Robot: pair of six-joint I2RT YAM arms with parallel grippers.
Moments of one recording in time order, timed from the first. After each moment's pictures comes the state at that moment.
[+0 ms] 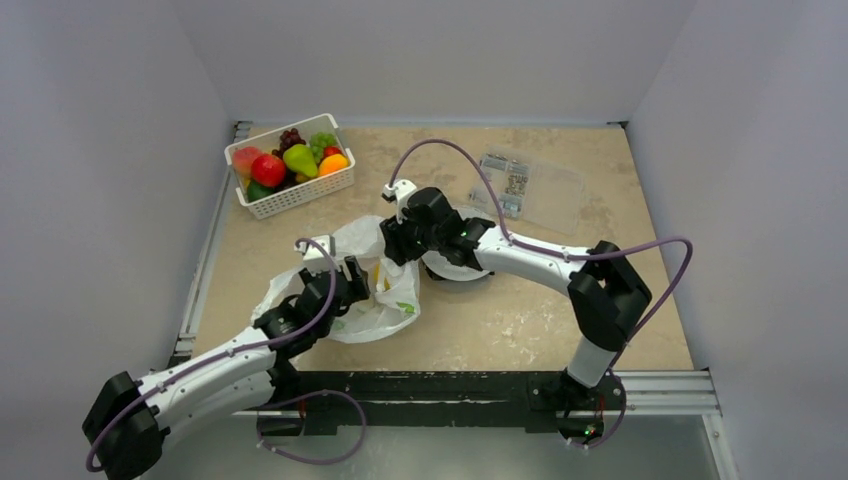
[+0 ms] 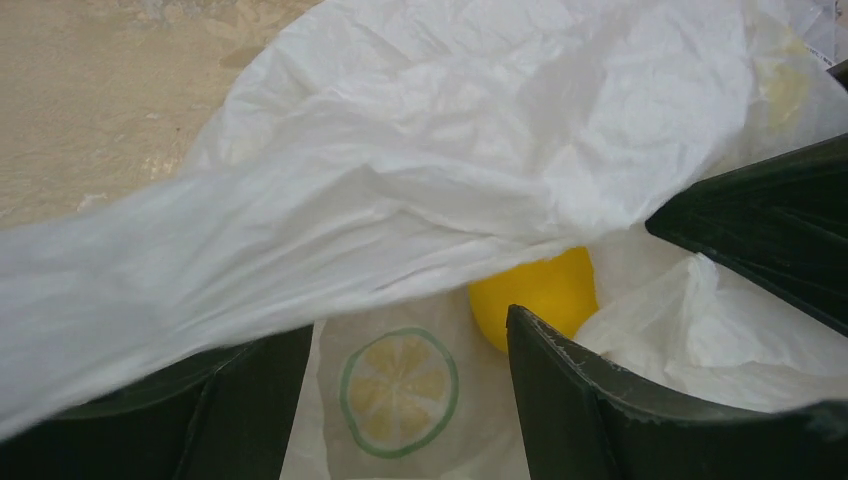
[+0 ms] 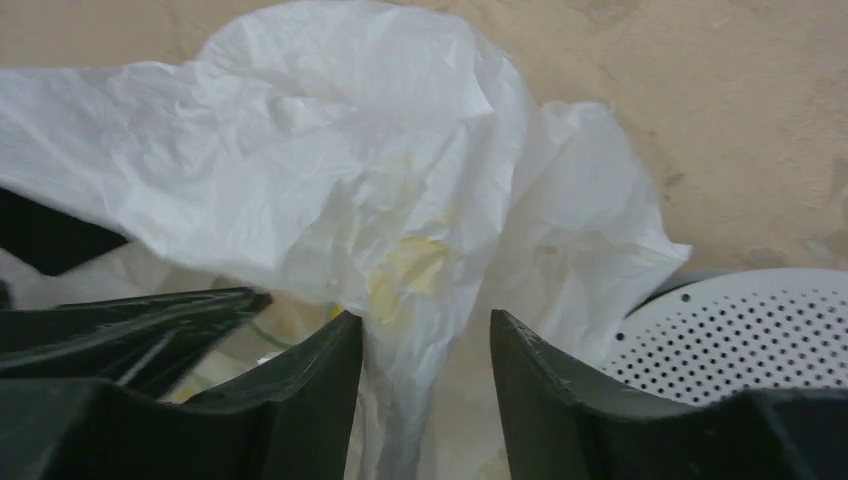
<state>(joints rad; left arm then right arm) -0.81 0.80 0.32 -0.07 -0.63 -0.68 0.87 1.72 1.23 -0.12 -0.11 0.23</state>
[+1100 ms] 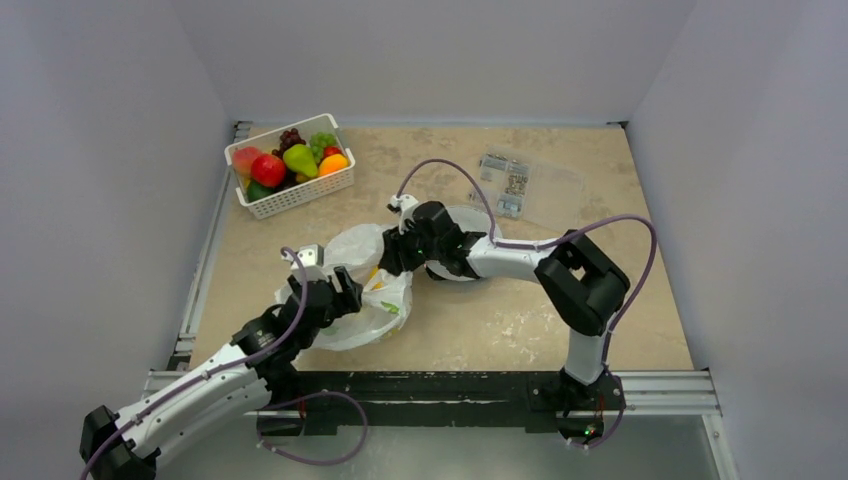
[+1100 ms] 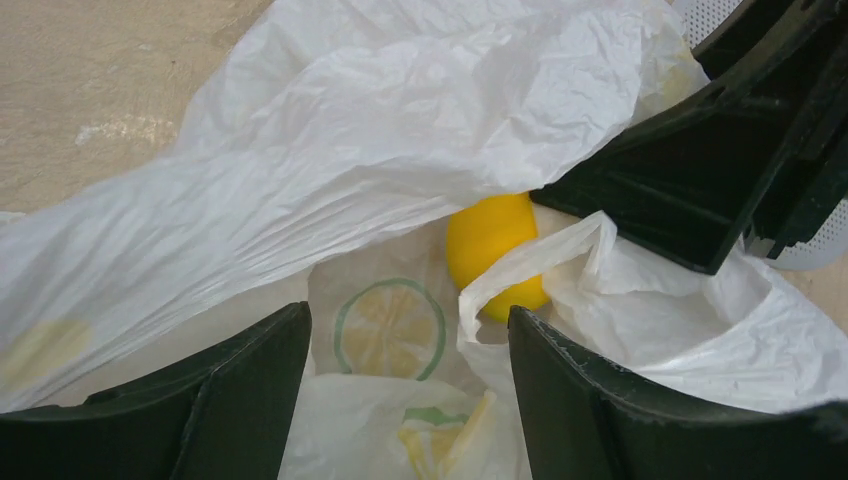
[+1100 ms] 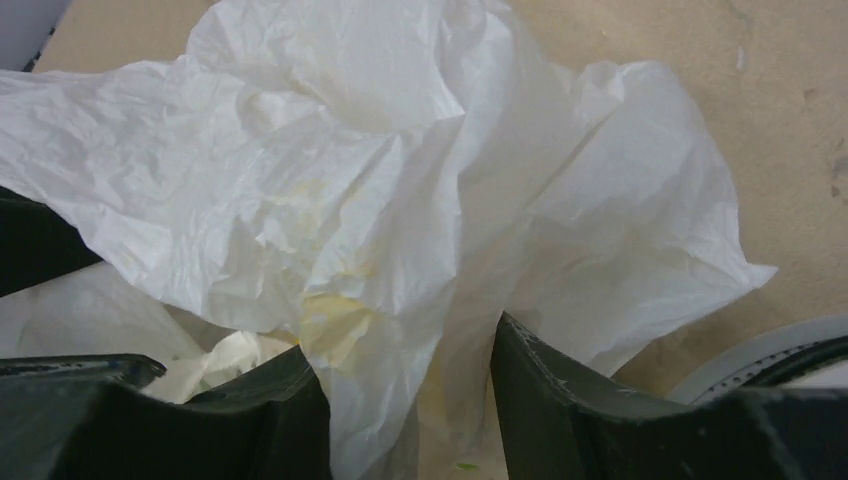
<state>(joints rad) -0.81 0.55 0.32 -0.36 -0.53 -0.74 0.88 1.84 1.11 0.15 -0.18 0.32</state>
